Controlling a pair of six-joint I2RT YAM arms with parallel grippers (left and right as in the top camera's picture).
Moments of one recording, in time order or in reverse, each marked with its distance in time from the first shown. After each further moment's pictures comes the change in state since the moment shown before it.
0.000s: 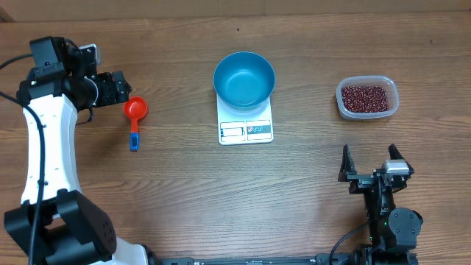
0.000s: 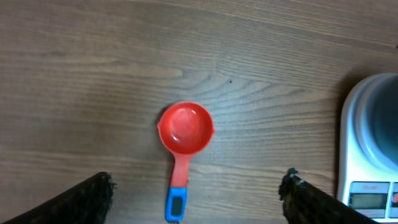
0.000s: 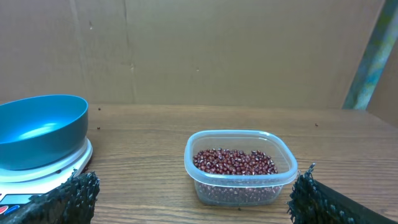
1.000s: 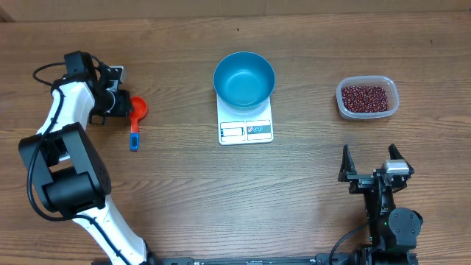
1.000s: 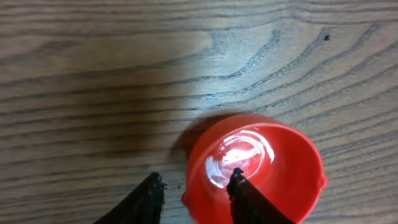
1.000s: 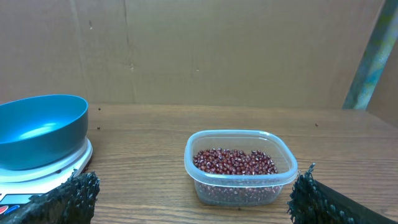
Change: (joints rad) left arm 0.005 0.388 0.003 0.167 -0.039 0.246; right arm 0.000 0.000 0.000 -0.001 0.000 0.000
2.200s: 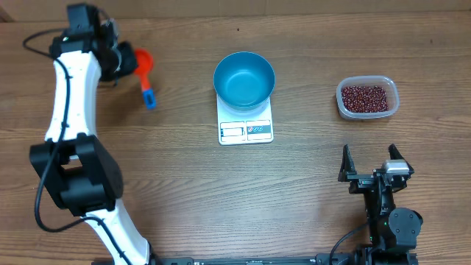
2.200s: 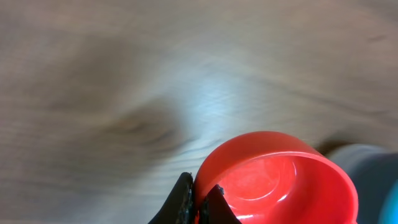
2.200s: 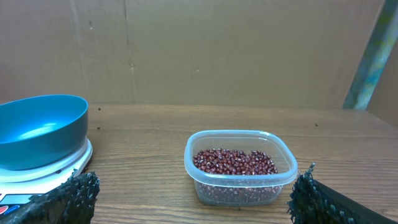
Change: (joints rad) left arm -0.142 -0.026 0.391 -0.230 -0.006 -0.518; right arm 0.000 0.000 0.000 0.001 0.000 0.000
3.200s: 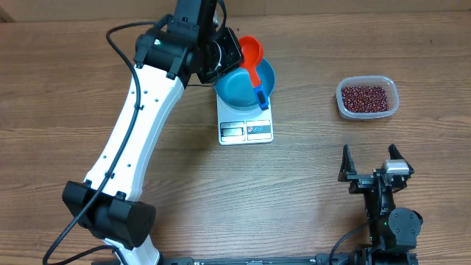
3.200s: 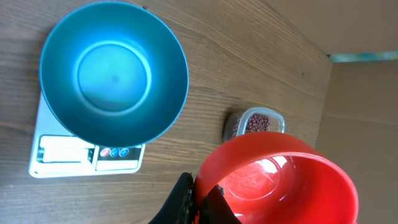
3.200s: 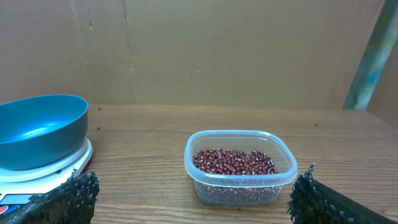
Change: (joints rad) left arm -0.532 -0.208 0.105 -0.108 0.115 -0.656; right arm 0.000 0.000 0.000 0.000 0.000 0.000
